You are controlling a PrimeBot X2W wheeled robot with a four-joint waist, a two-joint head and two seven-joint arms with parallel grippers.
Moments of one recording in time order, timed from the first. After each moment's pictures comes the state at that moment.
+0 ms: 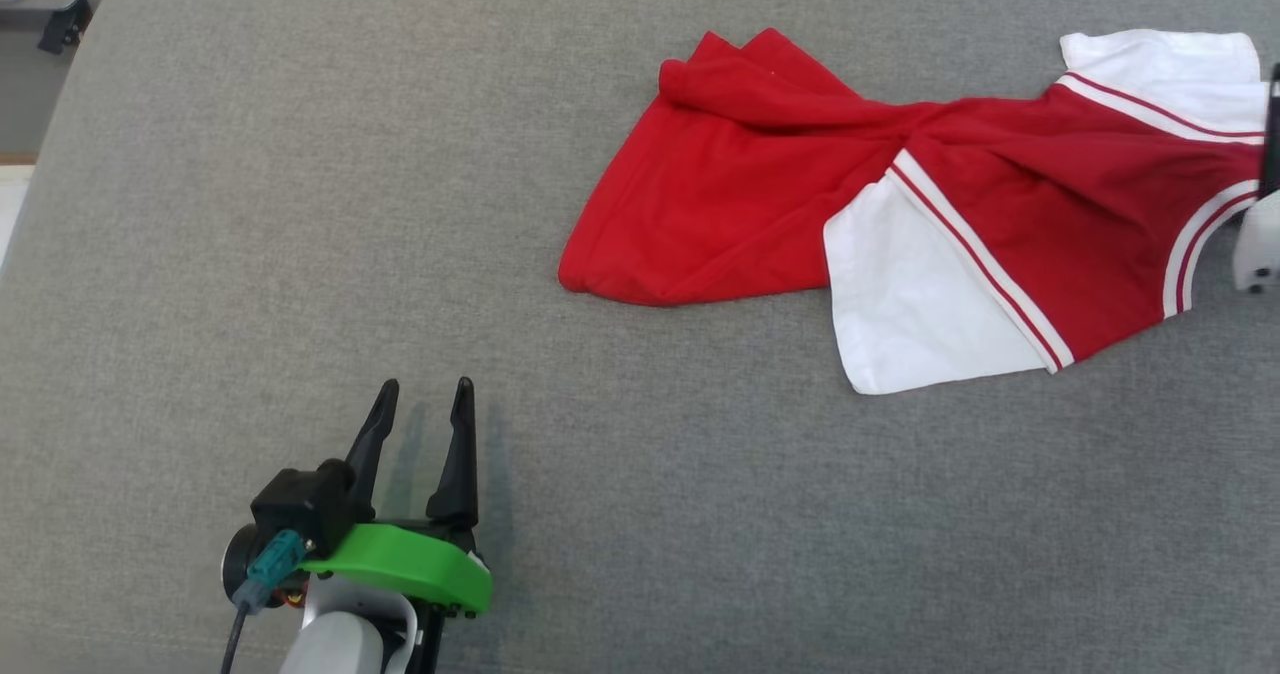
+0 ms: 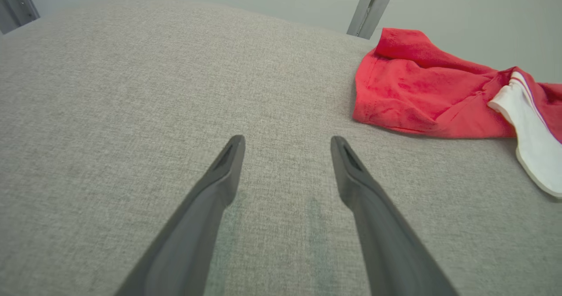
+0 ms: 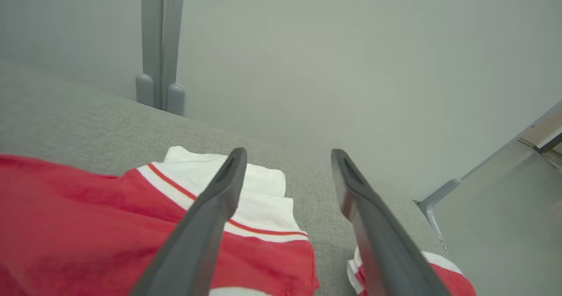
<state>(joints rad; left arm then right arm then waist) -0.16 0.05 -0.20 0.32 -0.36 -0.13 -0.26 -0.78 -0.29 -0.41 0.73 -0.37 0.13 -0.25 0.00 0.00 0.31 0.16</state>
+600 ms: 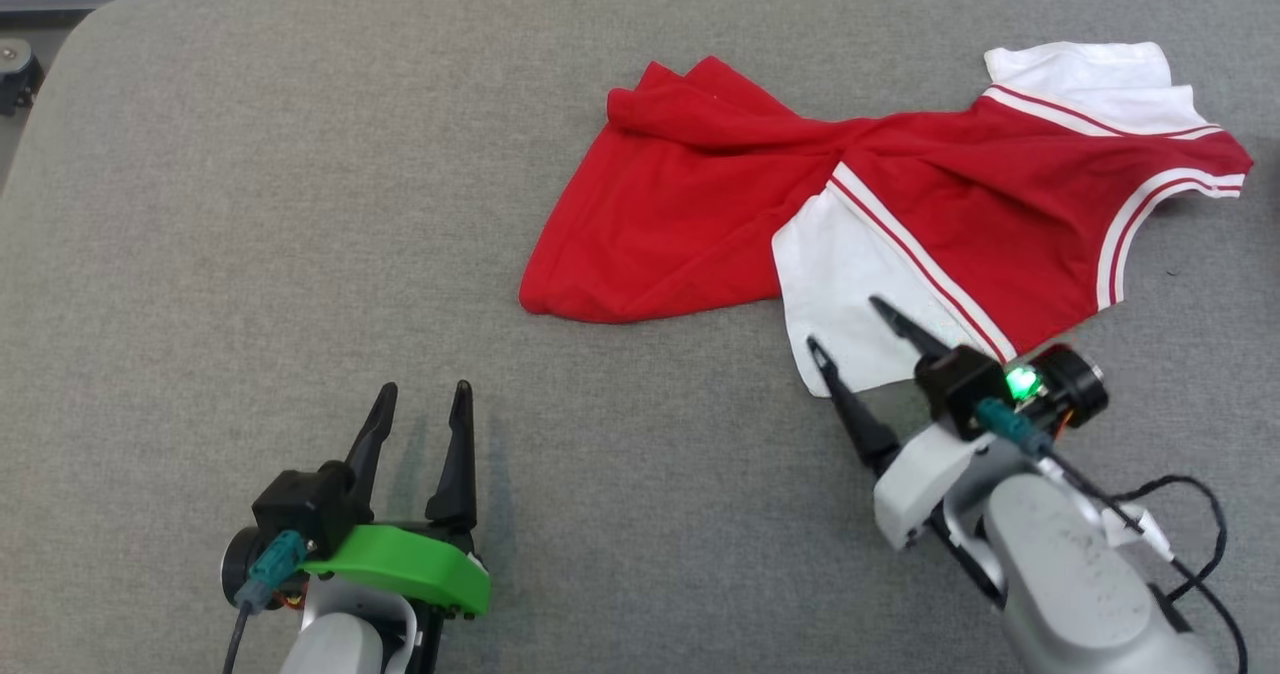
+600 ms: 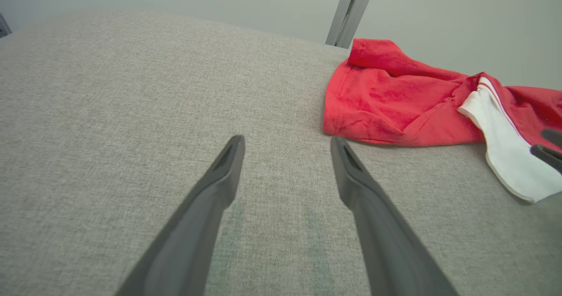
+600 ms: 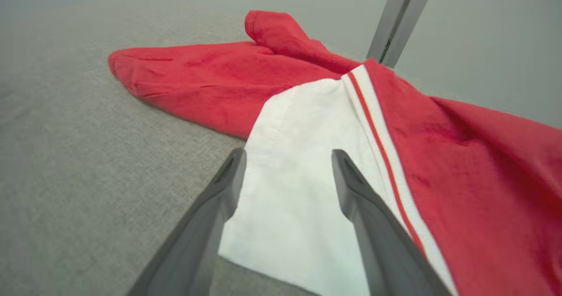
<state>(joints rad) -0.16 0.05 -0.20 0.33 -0.35 -0.13 -0.26 -0.44 -0.13 0.28 0.51 0.00 0.13 -0.26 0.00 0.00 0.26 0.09</state>
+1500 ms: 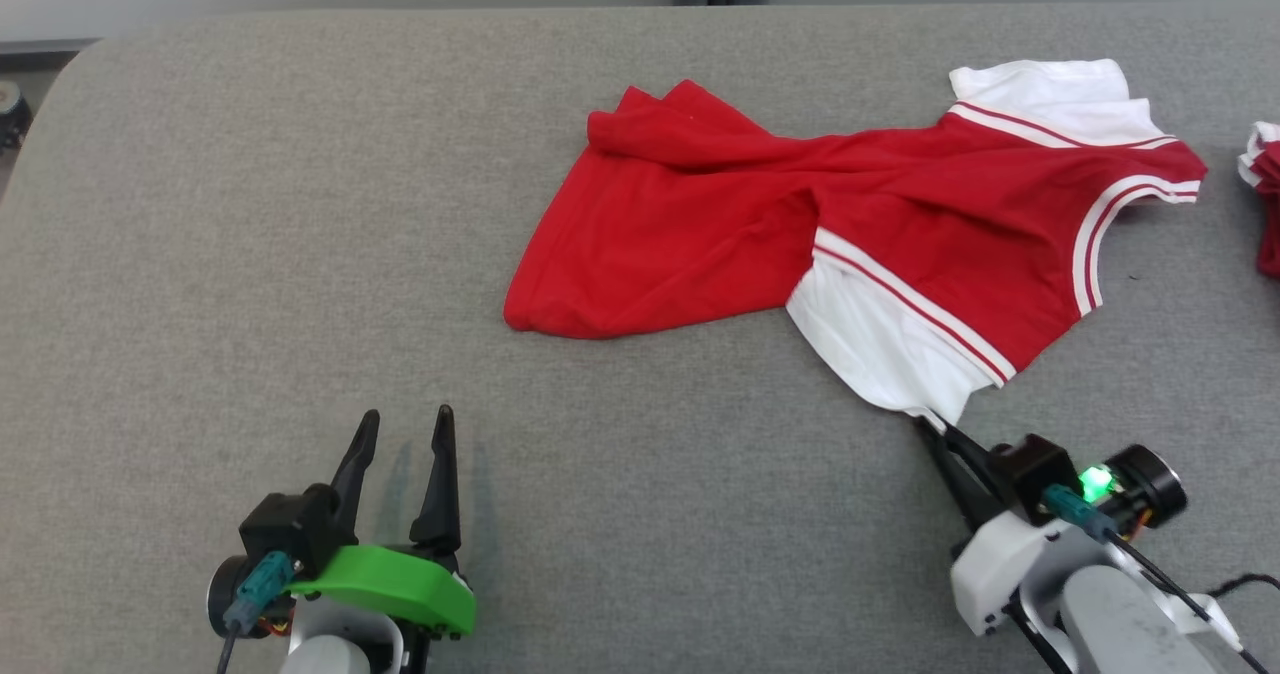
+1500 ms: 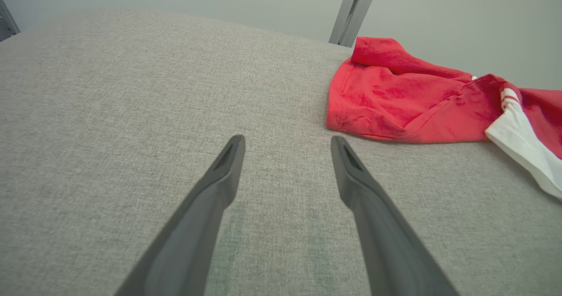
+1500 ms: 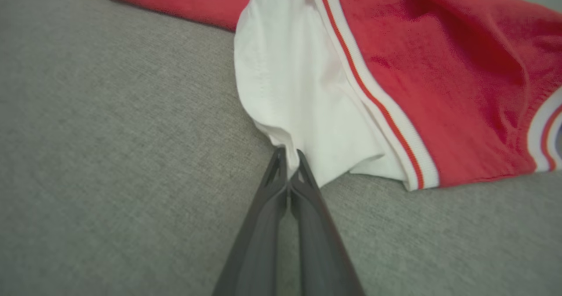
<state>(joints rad) -0.13 0.05 -0.17 0.35 -0.34 -0.13 -0.26 -0.28 -0.18 0.22 0.53 -0.03 0.13 -0.26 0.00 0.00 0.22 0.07</state>
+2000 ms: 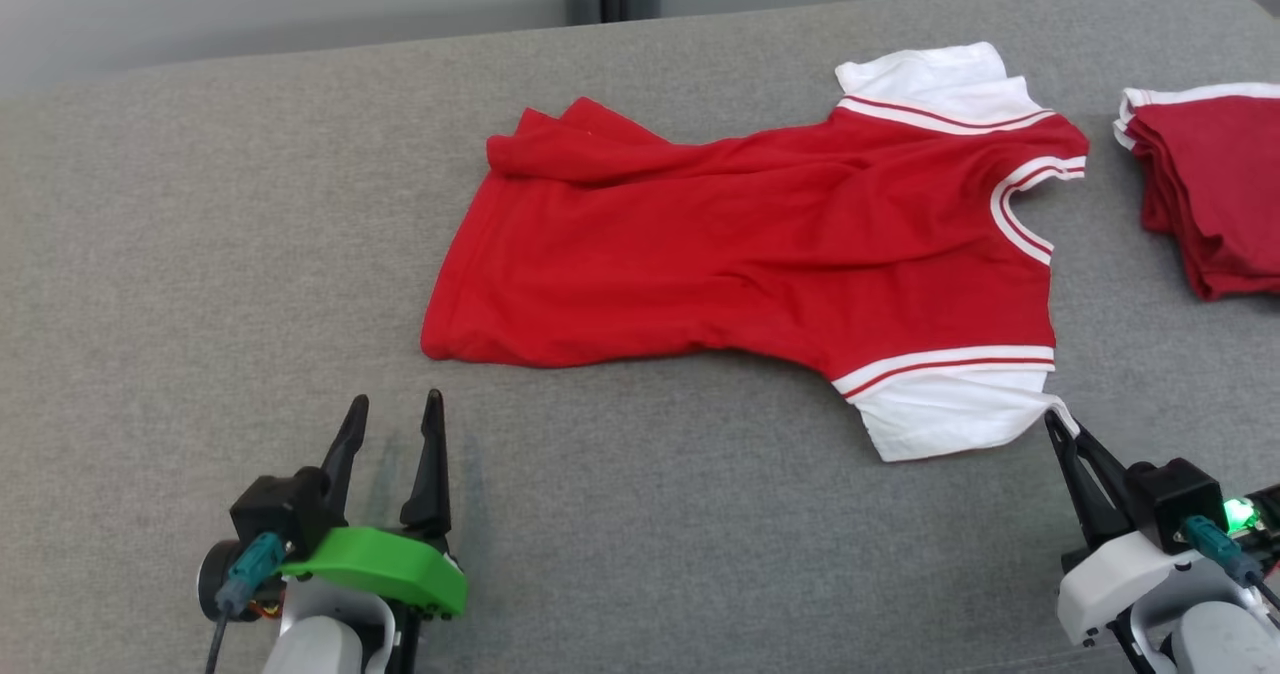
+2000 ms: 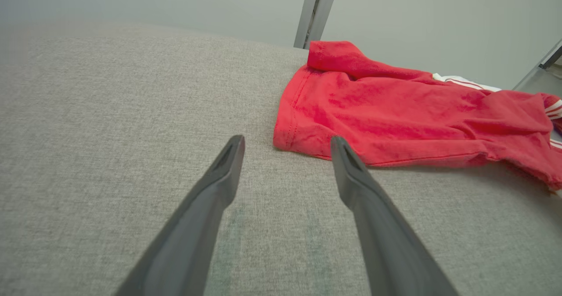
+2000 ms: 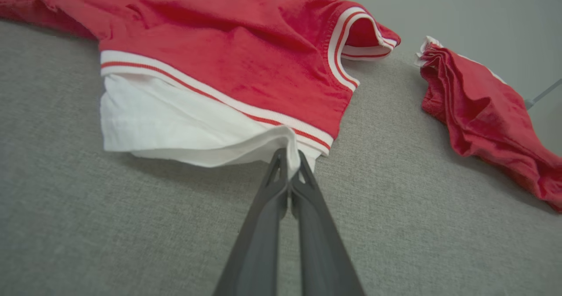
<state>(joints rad) -0.16 0.05 -0.15 0.38 -0.33 -0.13 -0.26 -0.10 -0.23 -0.01 0.33 -0.03 0.13 -0.26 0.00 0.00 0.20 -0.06</state>
